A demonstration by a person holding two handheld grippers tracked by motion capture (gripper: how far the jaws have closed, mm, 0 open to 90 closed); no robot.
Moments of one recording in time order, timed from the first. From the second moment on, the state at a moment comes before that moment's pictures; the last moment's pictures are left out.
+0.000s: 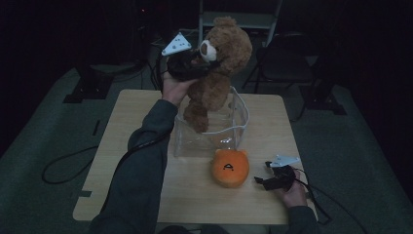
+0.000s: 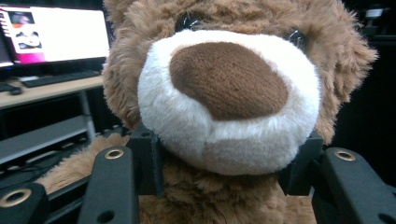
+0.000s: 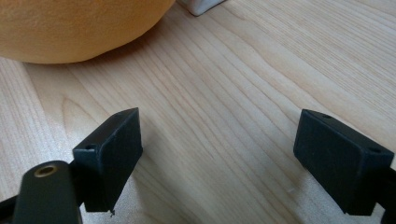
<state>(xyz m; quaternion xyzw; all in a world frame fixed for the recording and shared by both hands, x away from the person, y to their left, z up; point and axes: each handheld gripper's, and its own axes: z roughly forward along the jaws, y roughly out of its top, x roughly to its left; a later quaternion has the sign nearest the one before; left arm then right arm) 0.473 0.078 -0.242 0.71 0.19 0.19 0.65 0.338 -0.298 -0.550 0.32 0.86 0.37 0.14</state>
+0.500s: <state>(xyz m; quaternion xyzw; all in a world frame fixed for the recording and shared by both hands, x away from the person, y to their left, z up) 0.483 0.069 -0.251 0.71 0.18 0.15 0.66 0.337 -0.298 -0.550 0.32 0.86 0.37 0.14</state>
